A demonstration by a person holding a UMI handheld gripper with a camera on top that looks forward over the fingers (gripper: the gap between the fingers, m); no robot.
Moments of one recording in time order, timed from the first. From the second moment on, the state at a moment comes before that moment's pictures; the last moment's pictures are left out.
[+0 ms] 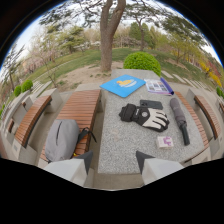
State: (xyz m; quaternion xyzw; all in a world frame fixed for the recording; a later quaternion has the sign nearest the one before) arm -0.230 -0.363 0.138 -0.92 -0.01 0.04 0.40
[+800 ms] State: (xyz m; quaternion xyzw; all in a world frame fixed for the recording) arm -0.087 -0.397 0.086 -0.93 0.02 -0.04 0.37
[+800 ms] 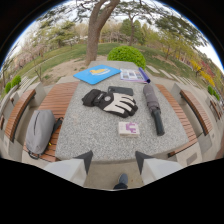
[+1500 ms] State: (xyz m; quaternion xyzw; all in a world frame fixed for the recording) arm -0.039 -0.279 0.010 -0.93 0.00 -0.03 0.36
